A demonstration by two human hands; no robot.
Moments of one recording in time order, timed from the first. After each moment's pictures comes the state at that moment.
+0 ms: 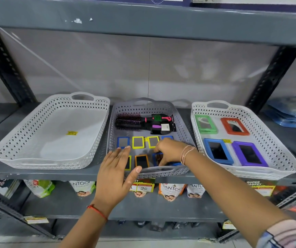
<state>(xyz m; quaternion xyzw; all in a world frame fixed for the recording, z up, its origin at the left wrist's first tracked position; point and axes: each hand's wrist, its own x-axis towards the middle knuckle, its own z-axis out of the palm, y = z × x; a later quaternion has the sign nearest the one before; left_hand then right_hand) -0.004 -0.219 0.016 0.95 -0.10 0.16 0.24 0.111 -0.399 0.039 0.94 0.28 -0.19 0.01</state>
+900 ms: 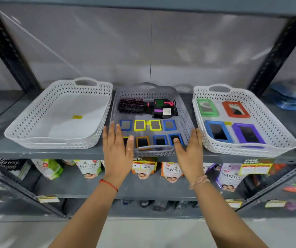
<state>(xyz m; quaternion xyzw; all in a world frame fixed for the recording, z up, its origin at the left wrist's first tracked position) -0.001 -0.227 0.002 0.92 0.03 0.22 0.33 0.000 -0.409 0.010 0.87 -0.10 0.12 -0.46</state>
